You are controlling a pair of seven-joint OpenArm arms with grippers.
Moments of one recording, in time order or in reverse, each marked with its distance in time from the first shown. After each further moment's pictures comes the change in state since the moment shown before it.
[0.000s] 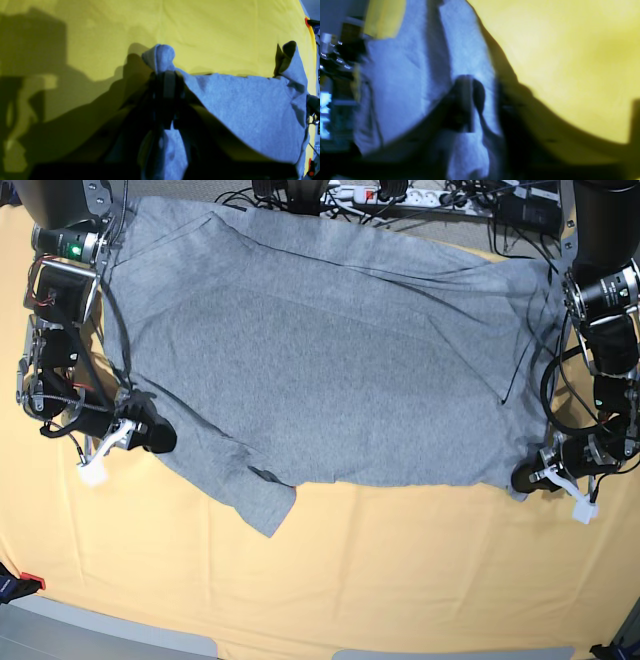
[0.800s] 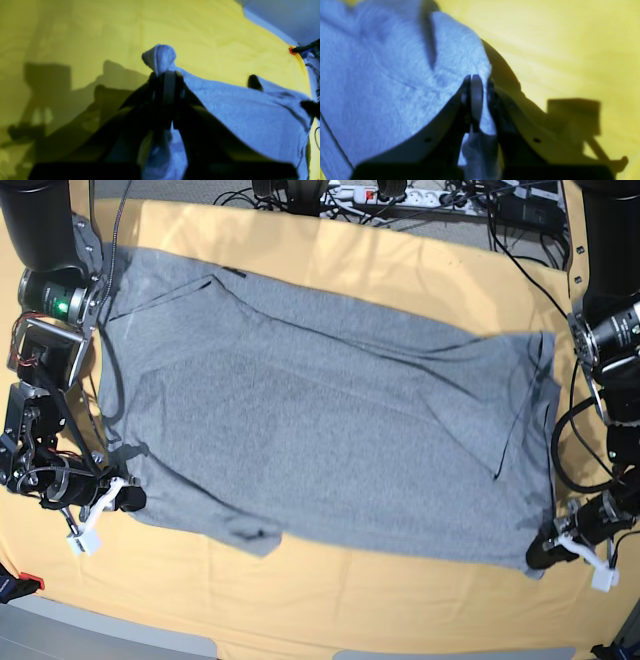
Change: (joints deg) left arm -12.1 1.0 1.0 -0.1 4.8 -1.3 -6.5; right arm 15.3 0.7 -0.3 -0.5 -25.7 -0.6 7.8
